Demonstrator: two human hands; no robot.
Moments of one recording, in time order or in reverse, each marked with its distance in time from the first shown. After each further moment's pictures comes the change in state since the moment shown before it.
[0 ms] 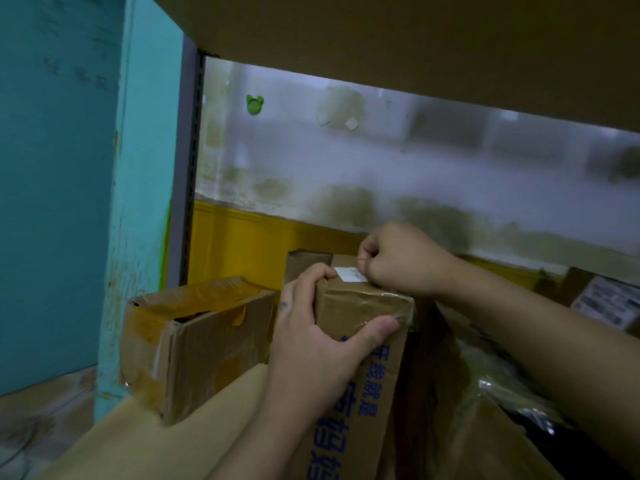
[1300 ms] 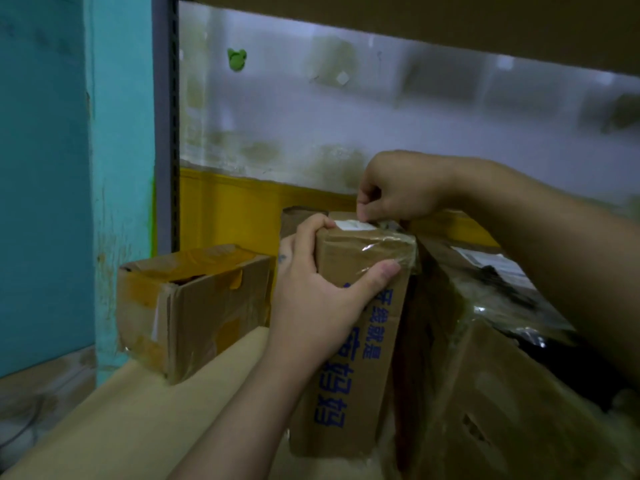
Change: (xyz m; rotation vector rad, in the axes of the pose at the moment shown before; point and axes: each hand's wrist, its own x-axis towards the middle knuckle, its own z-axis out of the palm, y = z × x) left_hand -0.001 0.003 -0.001 -0.029 -0.016 -0.003; right_hand 0.019 0.000 -0.025 -0.303 -0.181 -0.219
